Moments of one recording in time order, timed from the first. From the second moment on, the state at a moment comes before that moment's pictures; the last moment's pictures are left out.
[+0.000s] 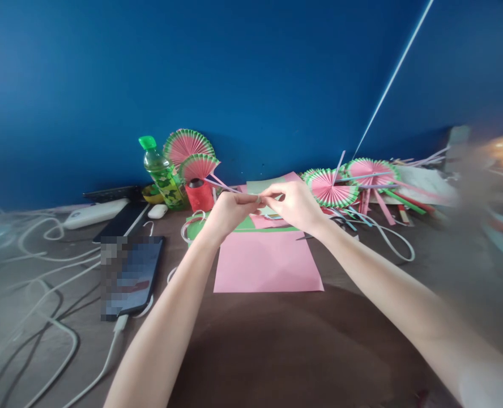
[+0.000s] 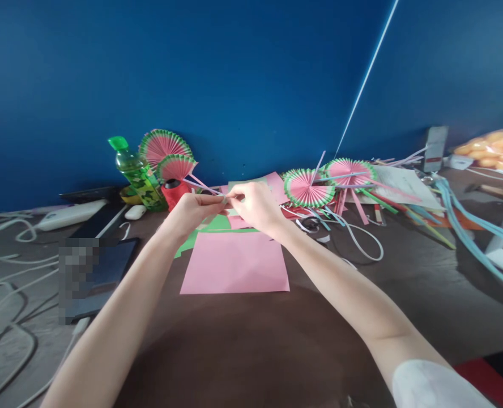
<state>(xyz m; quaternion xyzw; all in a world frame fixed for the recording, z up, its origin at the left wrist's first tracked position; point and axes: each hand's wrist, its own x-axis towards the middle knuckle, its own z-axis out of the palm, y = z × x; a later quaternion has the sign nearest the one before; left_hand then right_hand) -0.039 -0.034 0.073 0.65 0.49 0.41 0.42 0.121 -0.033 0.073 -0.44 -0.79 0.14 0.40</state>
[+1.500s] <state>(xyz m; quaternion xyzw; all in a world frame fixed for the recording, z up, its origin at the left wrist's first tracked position) -0.034 -0.030 0.062 0.67 0.49 0.39 0.39 0.120 -0.028 0.068 -0.48 -0.76 0.20 0.38</state>
